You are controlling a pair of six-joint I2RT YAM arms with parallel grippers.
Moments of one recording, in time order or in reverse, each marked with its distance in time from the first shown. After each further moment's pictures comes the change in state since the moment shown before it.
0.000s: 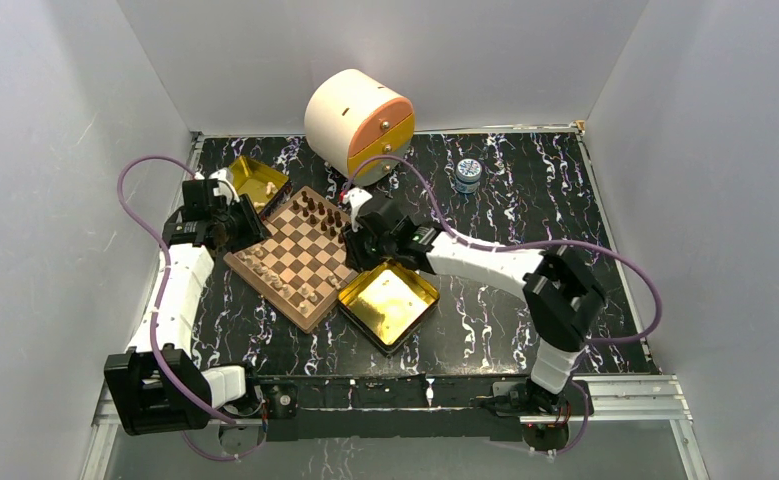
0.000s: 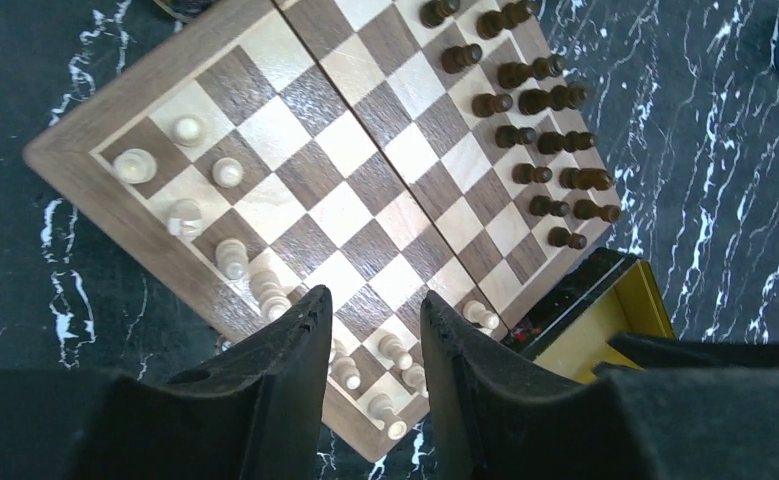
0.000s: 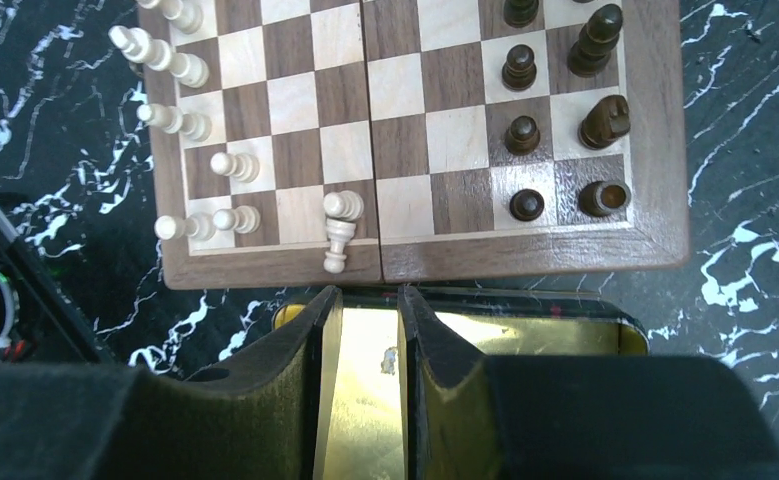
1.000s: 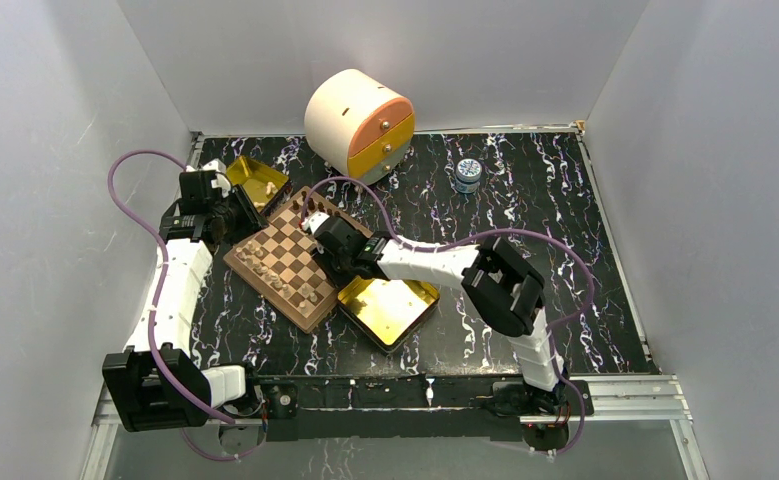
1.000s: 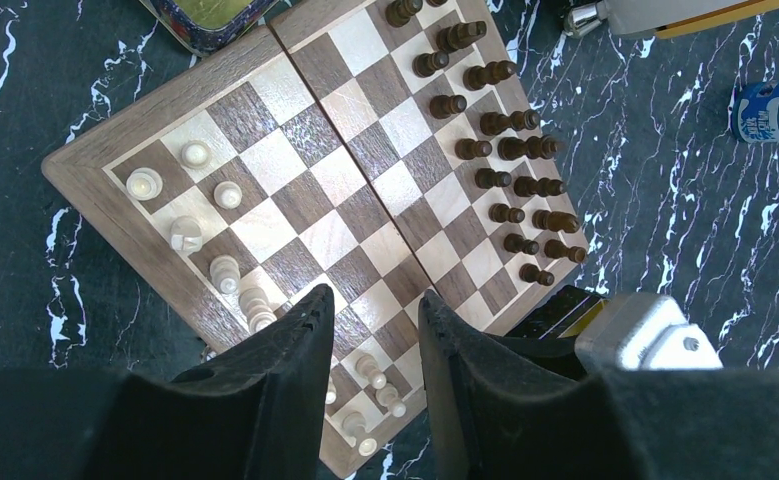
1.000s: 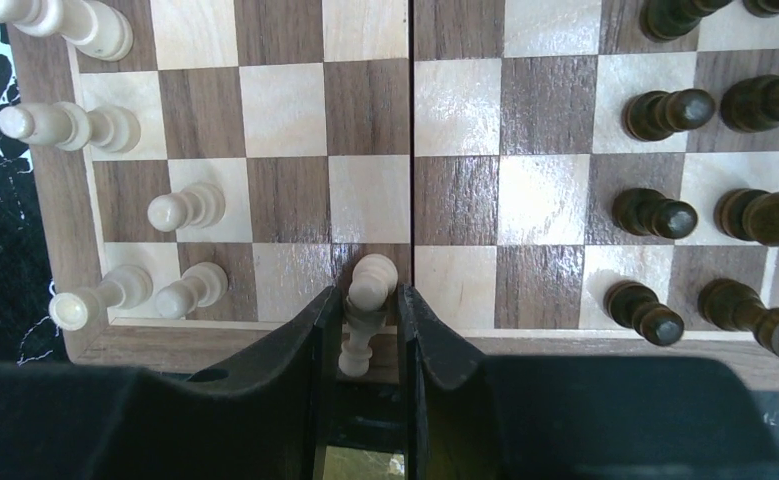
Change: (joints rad) left arm -0.021 0.014 0.064 -0.004 -0.046 -0.089; right arm 0.119 0.321 0.266 -0.123 0.140 -0.094
